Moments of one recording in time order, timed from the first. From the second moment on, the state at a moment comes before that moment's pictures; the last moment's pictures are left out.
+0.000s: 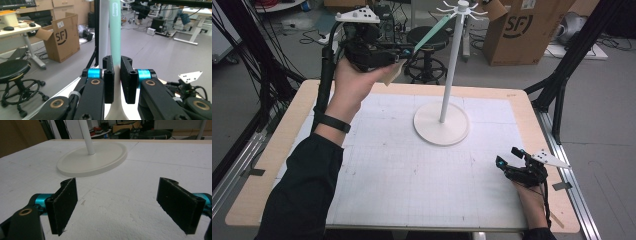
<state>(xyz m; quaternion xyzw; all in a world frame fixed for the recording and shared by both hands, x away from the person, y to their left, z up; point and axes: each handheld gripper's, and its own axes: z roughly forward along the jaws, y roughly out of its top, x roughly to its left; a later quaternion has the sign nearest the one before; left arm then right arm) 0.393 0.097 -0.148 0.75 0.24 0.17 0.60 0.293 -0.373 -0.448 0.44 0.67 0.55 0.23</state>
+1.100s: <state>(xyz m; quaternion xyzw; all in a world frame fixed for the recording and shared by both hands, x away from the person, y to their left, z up) 0.369 0.151 -0.215 0.77 0.25 0.19 0.56 0.293 -0.373 -0.448 0.44 0.67 0.55 0.23</state>
